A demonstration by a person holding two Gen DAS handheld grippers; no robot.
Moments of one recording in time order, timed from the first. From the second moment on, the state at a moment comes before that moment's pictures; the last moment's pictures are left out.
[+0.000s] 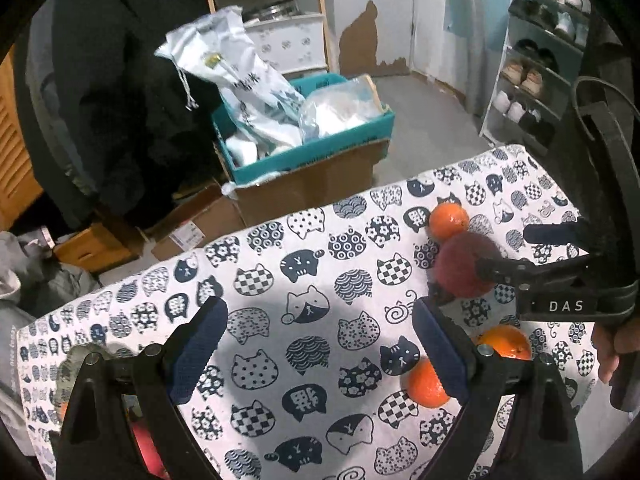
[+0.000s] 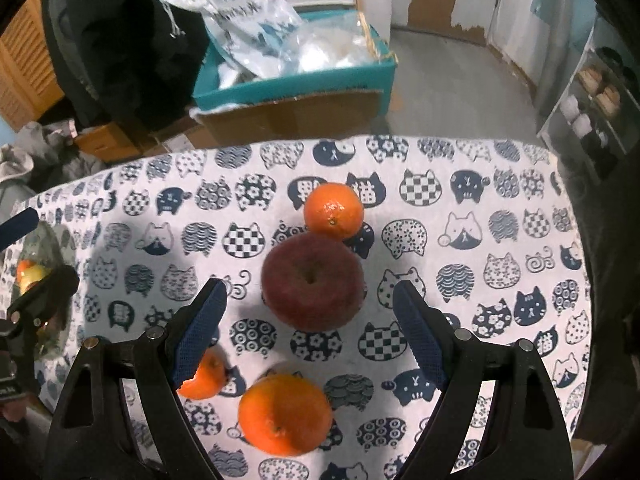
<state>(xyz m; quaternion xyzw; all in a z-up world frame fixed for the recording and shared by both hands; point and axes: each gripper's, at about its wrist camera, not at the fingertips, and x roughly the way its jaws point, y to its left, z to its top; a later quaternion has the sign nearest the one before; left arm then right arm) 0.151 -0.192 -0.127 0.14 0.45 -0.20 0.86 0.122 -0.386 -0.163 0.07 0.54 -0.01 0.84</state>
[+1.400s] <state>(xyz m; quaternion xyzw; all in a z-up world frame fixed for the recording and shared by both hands) 0.121 -0.222 -0.186 0.15 0.52 -0.29 0.79 0.098 -0.412 -0.183 0.11 0.54 -0.03 0.83</state>
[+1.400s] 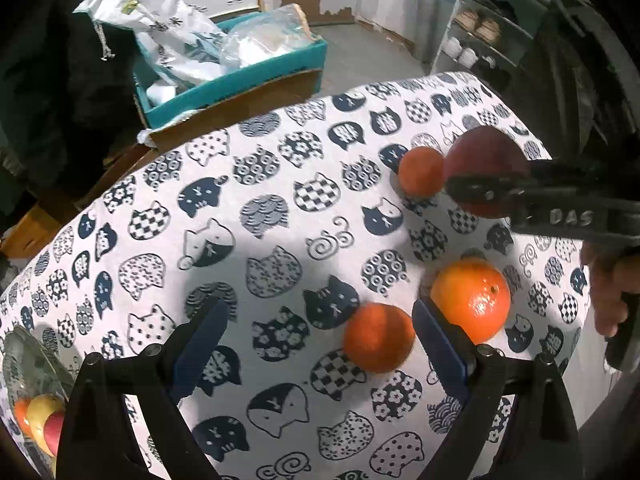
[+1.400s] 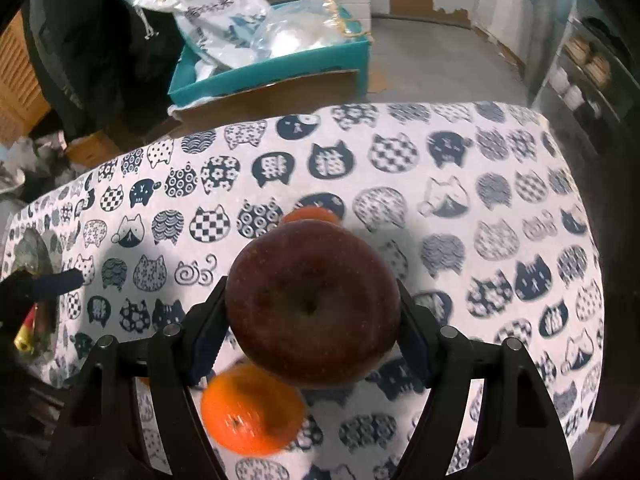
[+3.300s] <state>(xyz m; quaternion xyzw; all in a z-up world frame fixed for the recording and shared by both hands) 0.106 -0.216 -0.143 0.13 0.48 -0.30 0.81 0.060 -0.408 -0.105 0.10 0.46 -0.03 0.88</state>
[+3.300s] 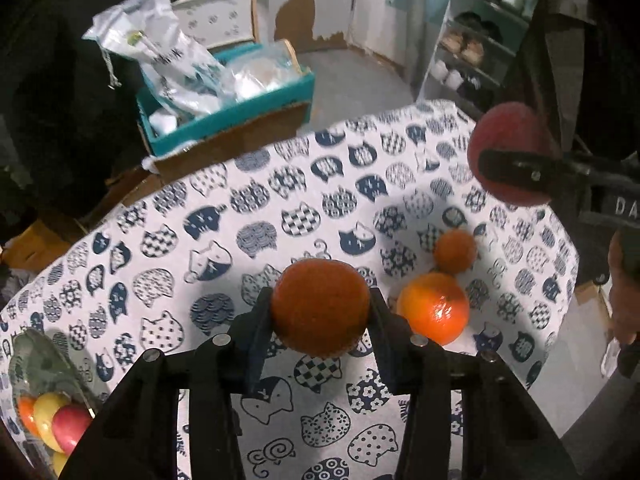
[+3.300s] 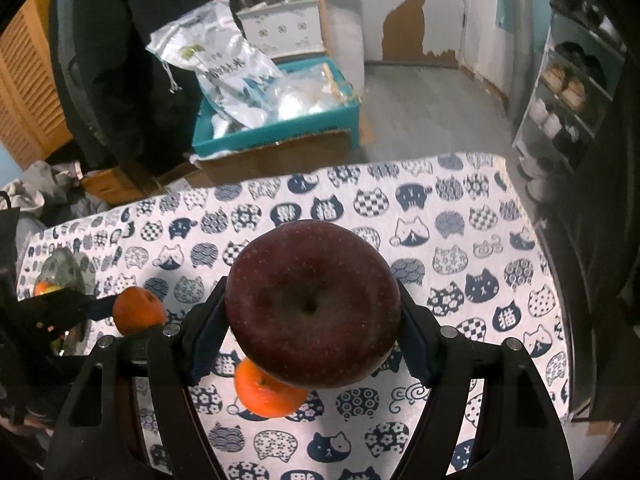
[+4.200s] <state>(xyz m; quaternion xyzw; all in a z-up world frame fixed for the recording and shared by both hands) 0.079 -0.153 -0.042 0.09 0.39 -0.27 0.88 0.045 -0.347 -0.016 0.07 0.38 0.02 0.92</state>
